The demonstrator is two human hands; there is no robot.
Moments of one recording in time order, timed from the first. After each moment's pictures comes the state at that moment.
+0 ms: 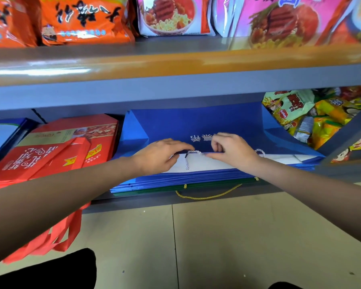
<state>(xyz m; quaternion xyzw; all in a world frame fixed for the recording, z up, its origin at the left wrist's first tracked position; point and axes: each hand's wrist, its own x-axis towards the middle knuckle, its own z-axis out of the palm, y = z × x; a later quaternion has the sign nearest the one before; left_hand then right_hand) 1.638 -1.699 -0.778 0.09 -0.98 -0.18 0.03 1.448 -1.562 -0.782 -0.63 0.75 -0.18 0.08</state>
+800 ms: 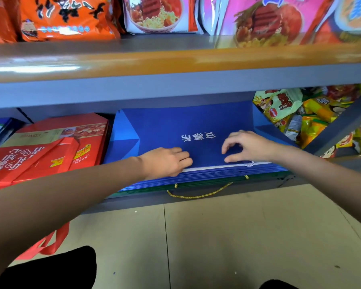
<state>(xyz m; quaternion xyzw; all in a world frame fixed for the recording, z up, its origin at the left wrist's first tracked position) 1.614 -1.690 -0.802 -0.15 -0.97 0.11 0.13 1.393 -1.532 -0.764 -0.64 0.74 -0.08 0.21</state>
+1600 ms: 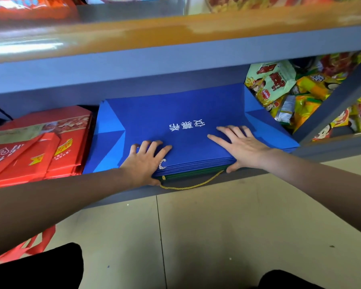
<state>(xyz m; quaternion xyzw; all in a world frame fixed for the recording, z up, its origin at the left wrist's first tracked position) 1.627 -1.668 -0.831 0.18 -0.97 0.10 -0.14 1.388 -1.509 -0.818 -0.64 0.75 0.20 0.04</state>
